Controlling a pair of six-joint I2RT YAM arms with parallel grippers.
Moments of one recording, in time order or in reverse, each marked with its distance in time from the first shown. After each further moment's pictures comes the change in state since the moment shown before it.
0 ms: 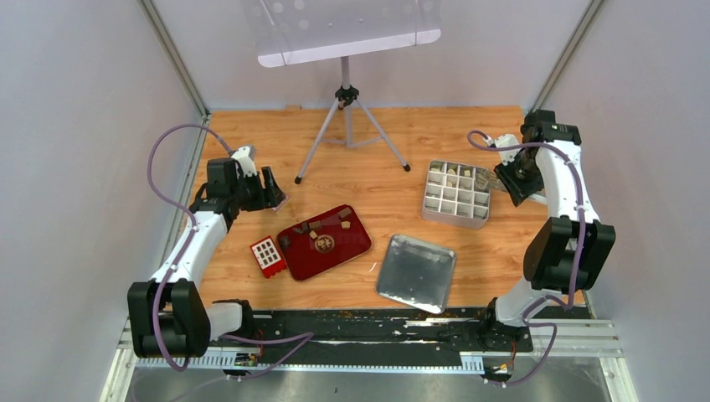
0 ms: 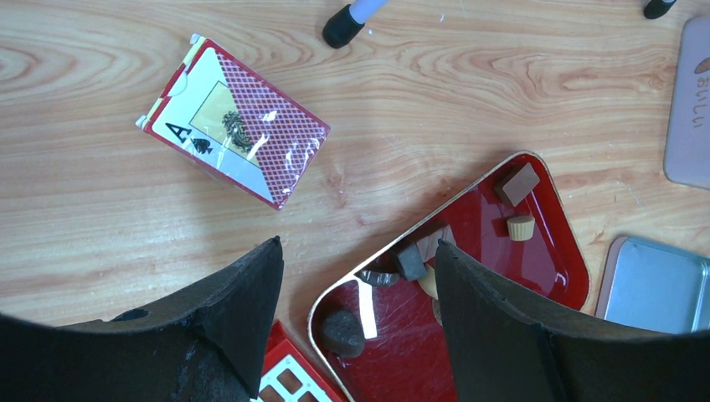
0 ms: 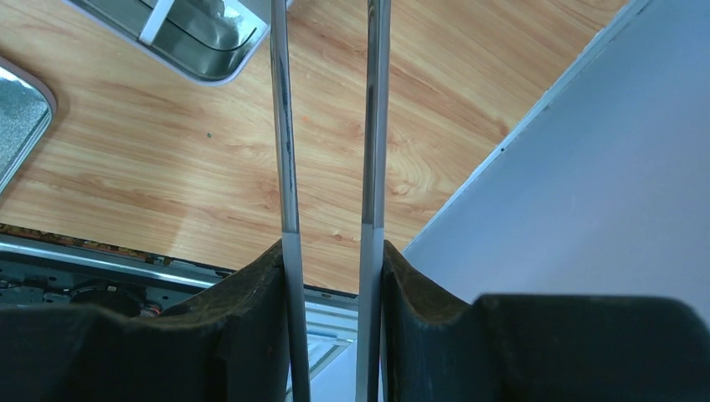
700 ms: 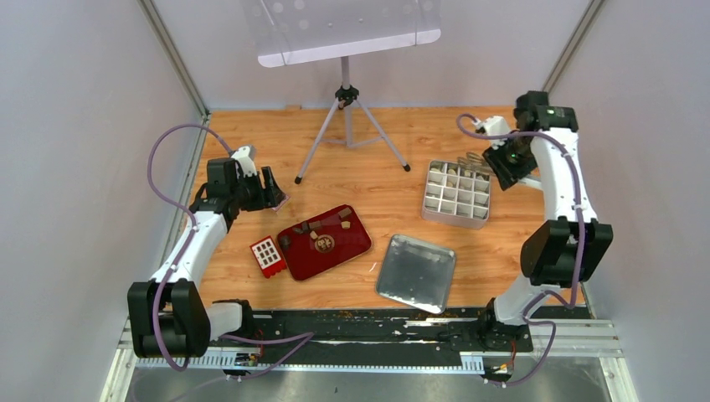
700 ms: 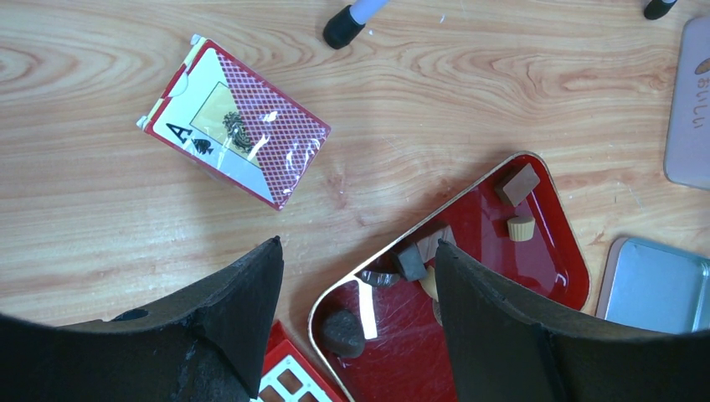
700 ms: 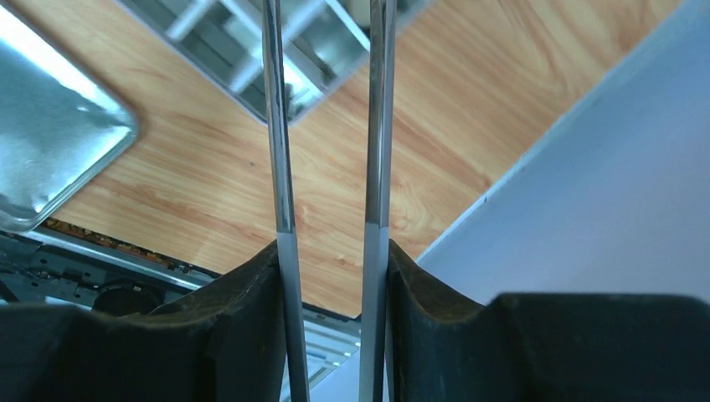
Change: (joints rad) left arm 0.000 0.000 0.000 0.001 -0.001 0.000; right arm 0.044 0.064 0.206 -0.106 -0.093 0.005
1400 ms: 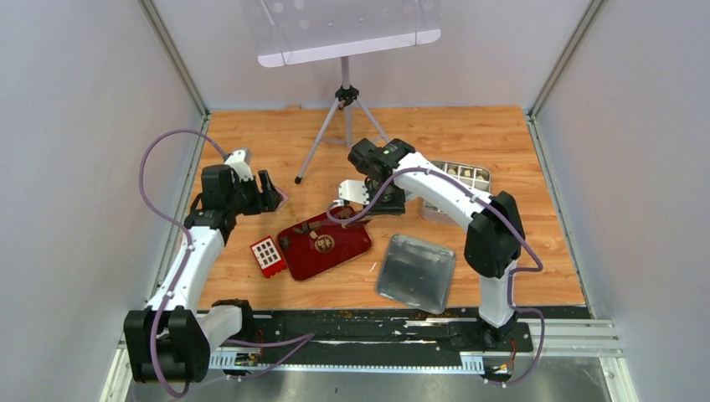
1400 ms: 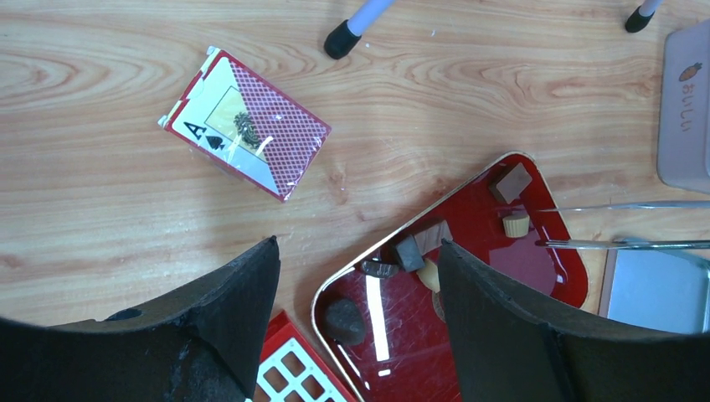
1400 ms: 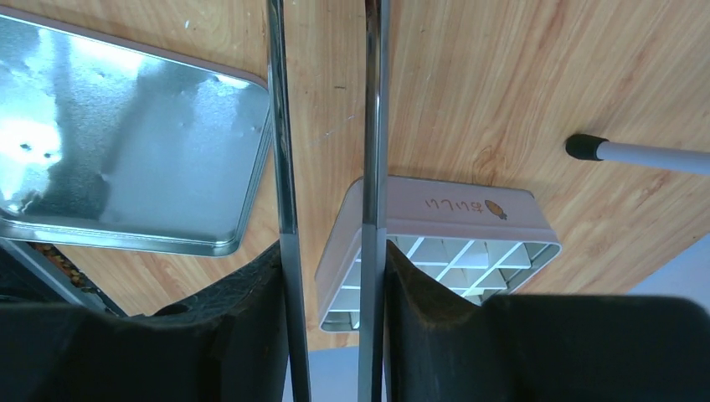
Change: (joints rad) left arm 0.000 -0.128 -0.049 0.001 -0.023 0.008; right arm 0.883 0.225 0.010 0.097 0.146 -0.153
